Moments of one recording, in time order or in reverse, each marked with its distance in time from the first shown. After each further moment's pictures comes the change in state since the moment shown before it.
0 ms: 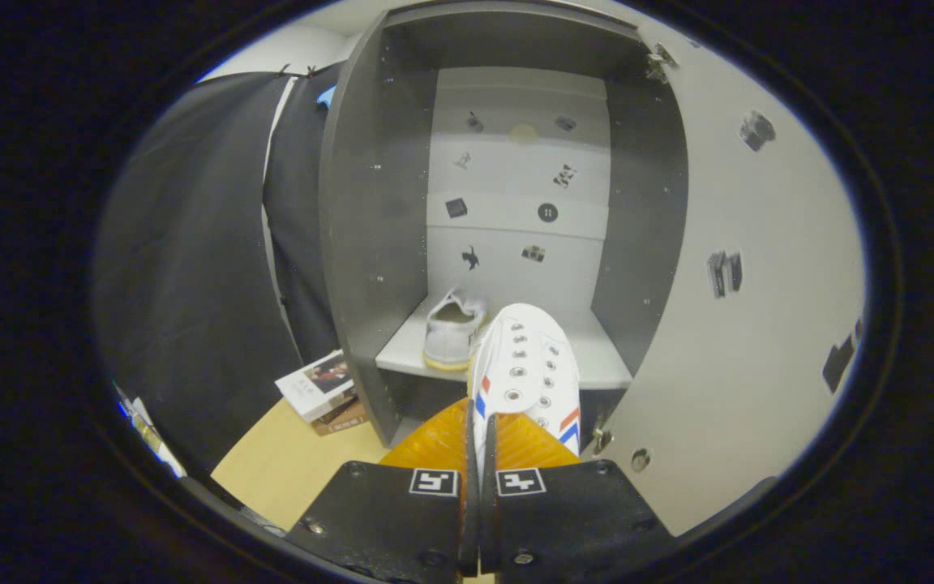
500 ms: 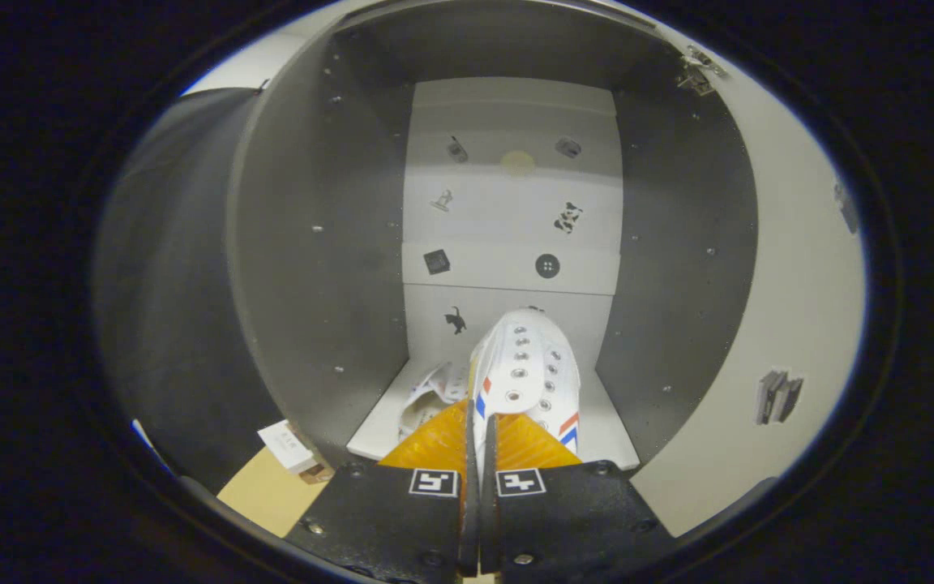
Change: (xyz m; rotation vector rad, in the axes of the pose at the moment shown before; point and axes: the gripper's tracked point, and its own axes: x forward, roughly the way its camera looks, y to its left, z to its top) arm 0.092 -0.027 0.075 0.032 -0.060 -0.026
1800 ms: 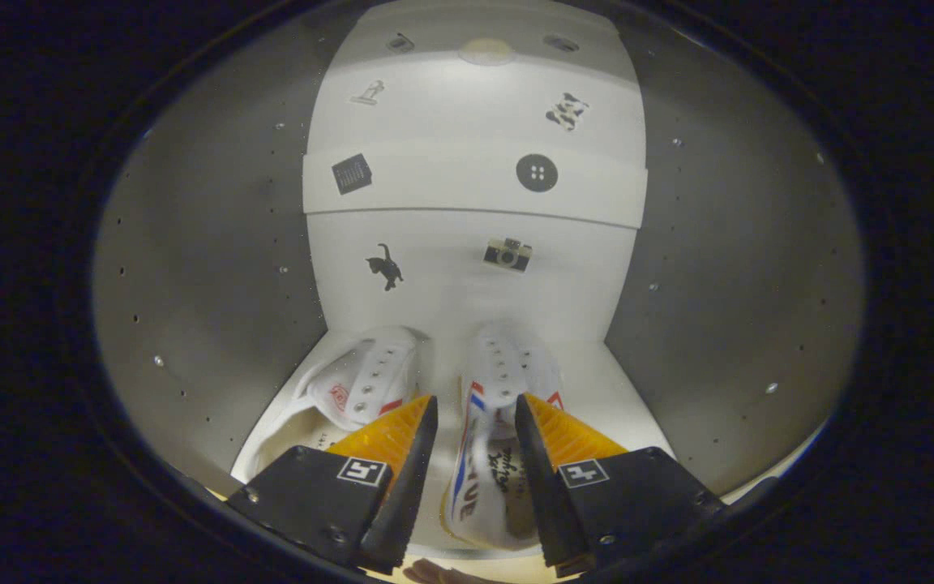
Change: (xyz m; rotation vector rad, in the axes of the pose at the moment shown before) arm 0.132 -0.030 -0.042 0.007 0.131 -0.115
